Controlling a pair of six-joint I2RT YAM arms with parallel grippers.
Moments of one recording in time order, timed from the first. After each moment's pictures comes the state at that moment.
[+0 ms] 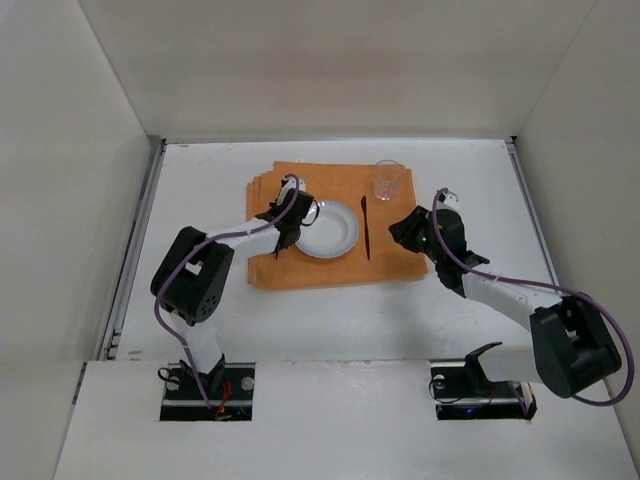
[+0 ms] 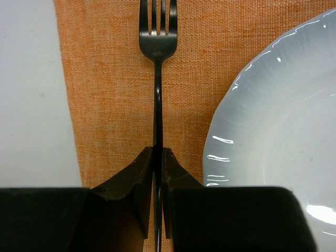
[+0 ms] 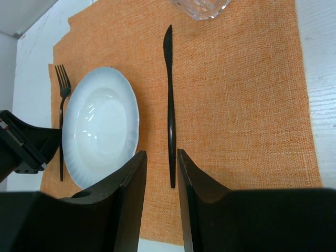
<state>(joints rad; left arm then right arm) -0.55 1.79 1.06 -0.15 -0.54 -0.23 0.40 1.29 0.59 0.29 0.07 0.74</state>
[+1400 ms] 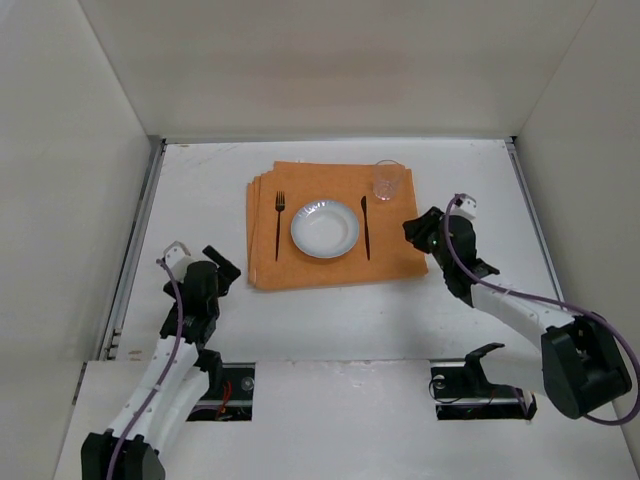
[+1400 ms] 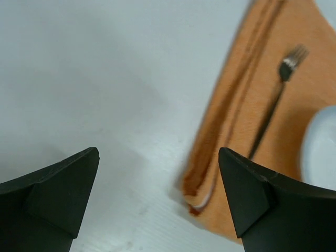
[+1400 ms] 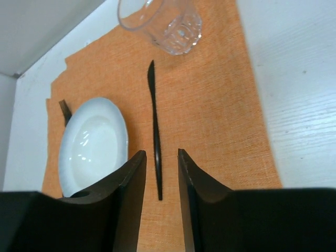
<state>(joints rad) -0.22 0.62 0.29 -0.22 -0.44 -0.73 0.38 1.17 0.52 0.31 0.18 0.74</state>
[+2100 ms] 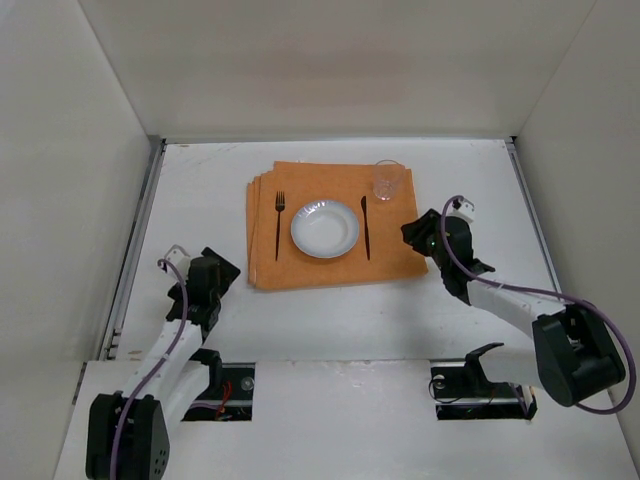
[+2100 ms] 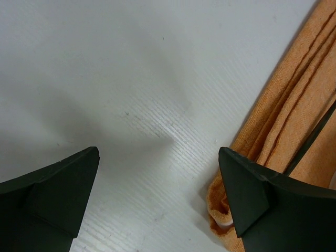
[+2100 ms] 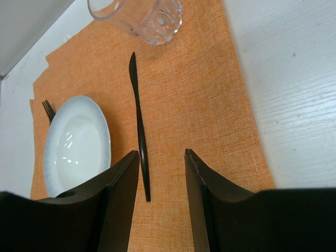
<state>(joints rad) -0.13 0.79 0.24 -0.17 -0.40 -0.88 0.36 1.24 0.51 0.33 0.19 0.77</state>
